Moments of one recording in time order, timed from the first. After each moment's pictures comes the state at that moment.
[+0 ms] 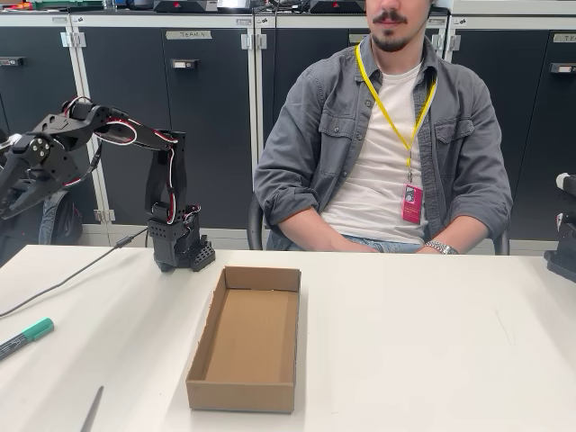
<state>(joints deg) 27.0 106.8 74.8 59.3 6.2</state>
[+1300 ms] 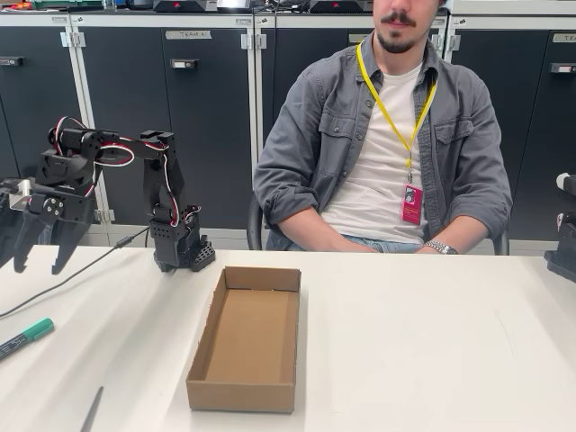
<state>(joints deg) 22.5 93.0 72.9 83.3 8.8</state>
